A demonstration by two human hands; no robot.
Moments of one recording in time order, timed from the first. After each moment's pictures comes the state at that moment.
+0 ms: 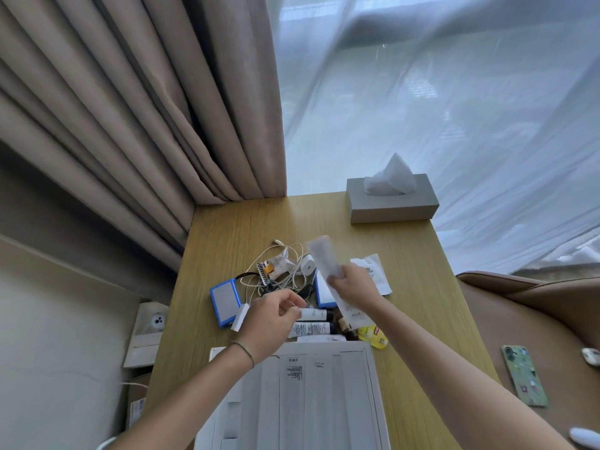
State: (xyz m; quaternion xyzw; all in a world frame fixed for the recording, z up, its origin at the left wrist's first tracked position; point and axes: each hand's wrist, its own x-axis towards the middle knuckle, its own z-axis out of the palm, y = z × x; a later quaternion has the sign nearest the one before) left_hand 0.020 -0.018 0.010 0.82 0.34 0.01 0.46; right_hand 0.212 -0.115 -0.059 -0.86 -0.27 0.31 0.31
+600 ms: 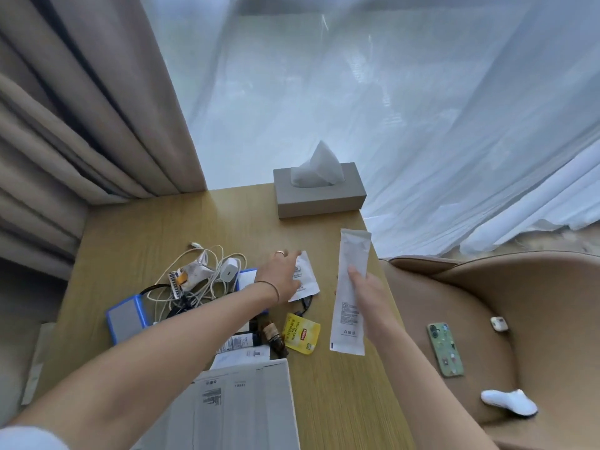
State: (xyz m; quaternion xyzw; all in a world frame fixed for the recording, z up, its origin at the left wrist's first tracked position) left_hand 0.234 -0.055 -0.100 0.95 0.20 -0.15 0.19; right_hand 0.272 -0.248 -0.041 -0.73 0.10 0.33 0.59
